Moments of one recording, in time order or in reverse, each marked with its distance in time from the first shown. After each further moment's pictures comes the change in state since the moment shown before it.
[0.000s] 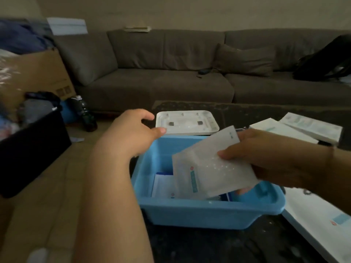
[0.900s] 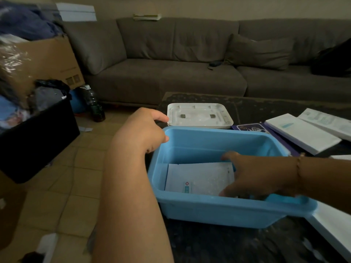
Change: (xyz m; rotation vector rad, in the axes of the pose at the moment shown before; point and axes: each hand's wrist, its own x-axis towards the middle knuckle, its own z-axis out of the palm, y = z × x) left_hand 0.022 -0.027 0.005 0.011 -0.092 -0.053; right_hand 0.043 0.022 0.032 -0.678 -0.176 0.080
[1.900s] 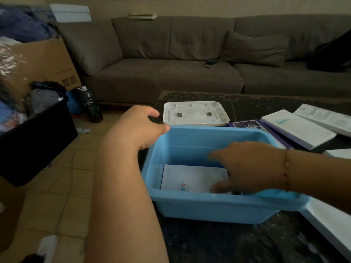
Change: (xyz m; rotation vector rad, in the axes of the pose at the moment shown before) left_hand -0.003 0.004 0.000 0.031 0.071 0.003; right_hand -0.009 -0.007 0.001 -0.855 0.389 -0.318
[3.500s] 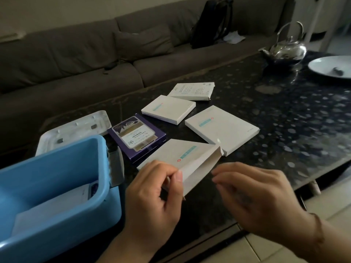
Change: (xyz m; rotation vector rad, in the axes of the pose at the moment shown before) left_hand -0.142 0.095 0.258 -0.243 0.042 1.131; right_hand -0.230 0.115 0.192 0.495 1.146 0.263
